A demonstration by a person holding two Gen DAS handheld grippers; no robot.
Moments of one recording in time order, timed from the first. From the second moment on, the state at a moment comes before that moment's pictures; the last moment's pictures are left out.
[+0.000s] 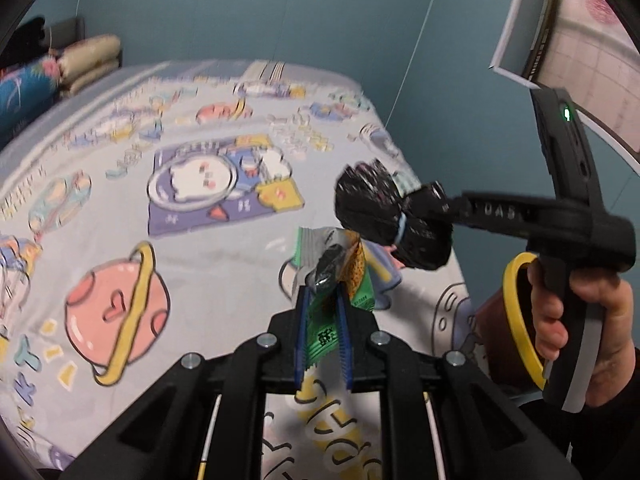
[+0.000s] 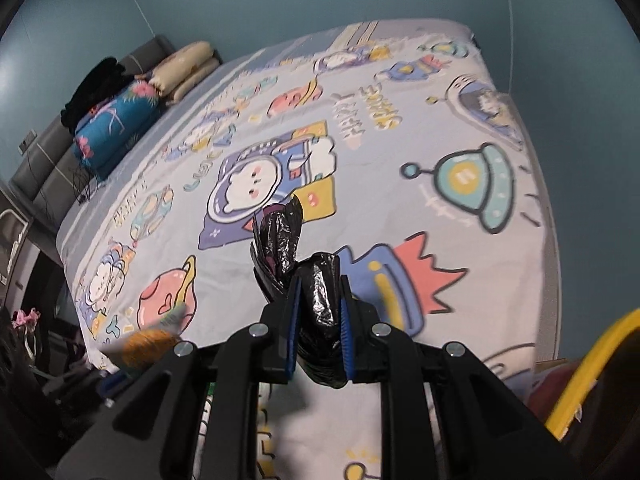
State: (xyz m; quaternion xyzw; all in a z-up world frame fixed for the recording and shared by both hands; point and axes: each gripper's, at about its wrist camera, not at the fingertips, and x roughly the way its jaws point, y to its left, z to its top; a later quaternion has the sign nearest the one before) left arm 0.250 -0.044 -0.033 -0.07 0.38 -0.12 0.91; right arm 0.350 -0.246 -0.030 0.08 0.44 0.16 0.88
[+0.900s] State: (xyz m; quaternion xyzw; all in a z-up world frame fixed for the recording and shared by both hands) left arm 0.198 -0.218 0.058 0.07 0.26 -0.26 0.93; right arm 0.219 -0.455 0.013 0.16 0.34 0.01 0.93
